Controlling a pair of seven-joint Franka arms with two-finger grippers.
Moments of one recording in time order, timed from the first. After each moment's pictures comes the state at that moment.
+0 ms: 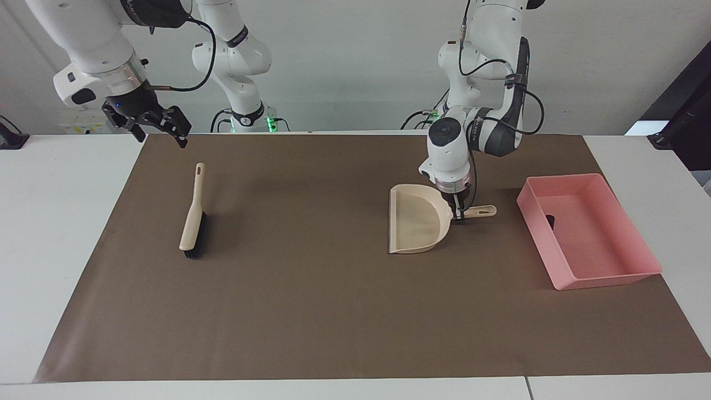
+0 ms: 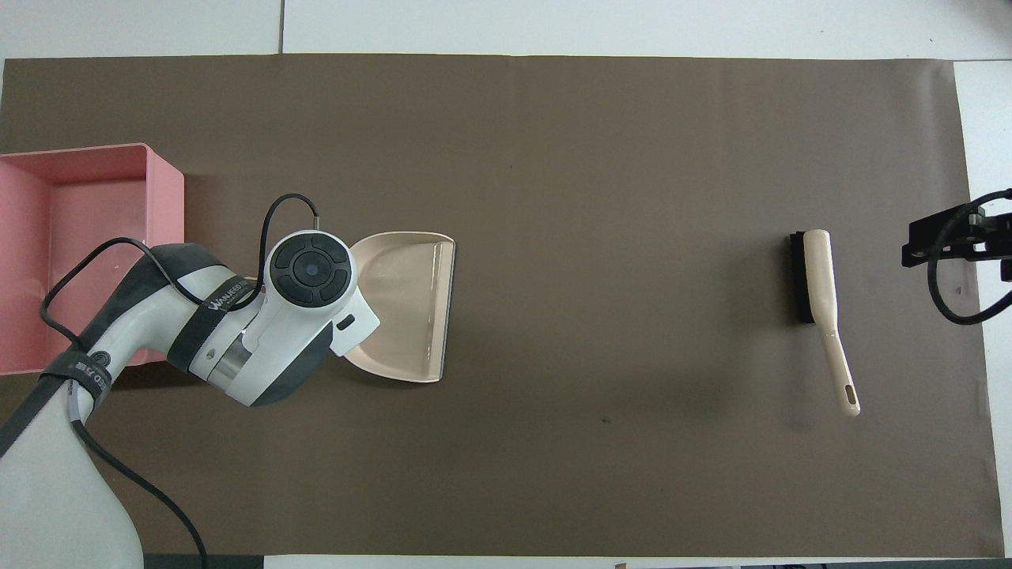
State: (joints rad) left arm -0.37 0.14 -0.08 -2.13 0.41 2.15 1.03; right arm 0.02 -0.05 -0.05 -1.59 -0.02 1.46 0.16
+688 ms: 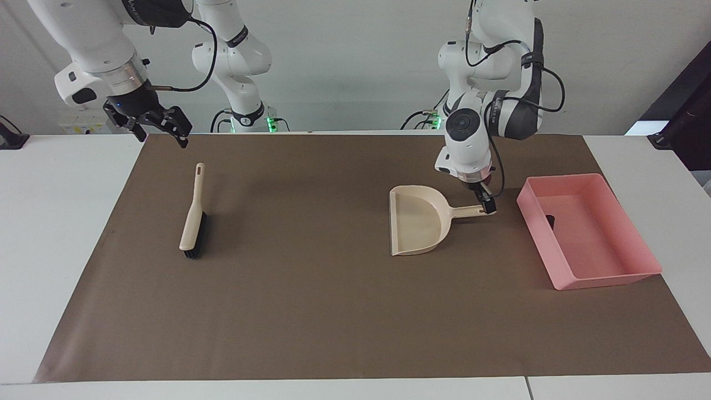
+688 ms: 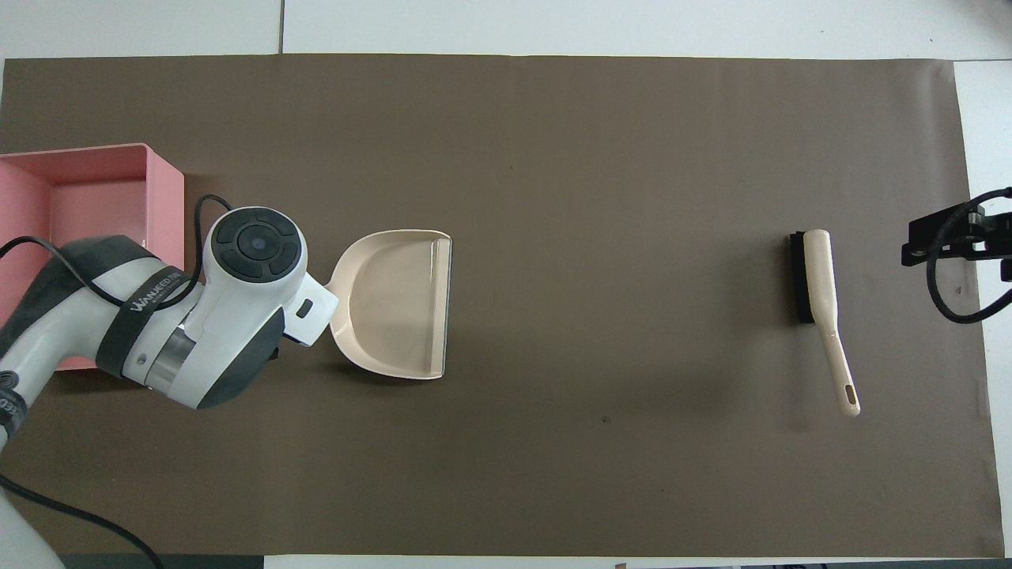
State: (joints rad) left arm -0.31 0.04 -0.06 -2.10 0.41 1.89 0.74; right arm 0.02 -0.05 -0.06 -1.59 -0.02 1.46 0.16
